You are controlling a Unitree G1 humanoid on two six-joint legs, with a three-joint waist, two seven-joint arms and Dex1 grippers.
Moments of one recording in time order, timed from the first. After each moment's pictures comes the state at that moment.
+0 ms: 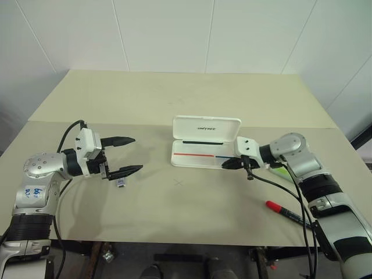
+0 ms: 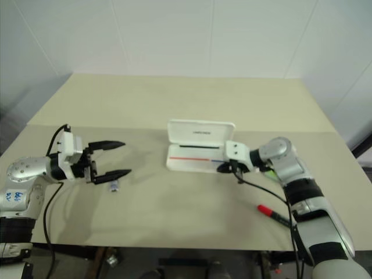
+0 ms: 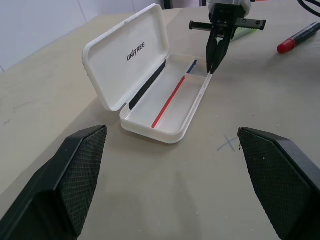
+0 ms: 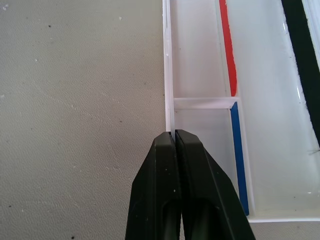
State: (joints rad) left arm -0.48 0.76 0.18 0.17 -0.45 0.06 -1.18; right arm -0.91 -0.63 0.27 0.58 -0.03 -0.03 1.37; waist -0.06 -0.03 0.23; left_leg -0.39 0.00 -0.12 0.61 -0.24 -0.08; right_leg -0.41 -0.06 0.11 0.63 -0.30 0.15
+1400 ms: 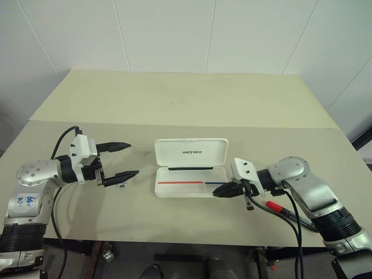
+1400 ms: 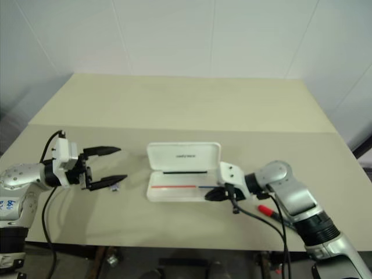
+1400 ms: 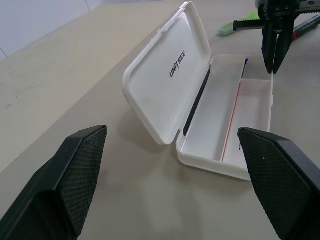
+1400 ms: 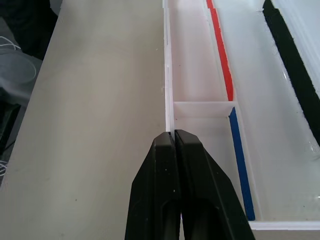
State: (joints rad) left arm -0.39 0.78 0.23 0.09 -0.45 0.09 -1.17; right arm -0.57 -0.72 0.27 -0.07 0.20 0.37 1.34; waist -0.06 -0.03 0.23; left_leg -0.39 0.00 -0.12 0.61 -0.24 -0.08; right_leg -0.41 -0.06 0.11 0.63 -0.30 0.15
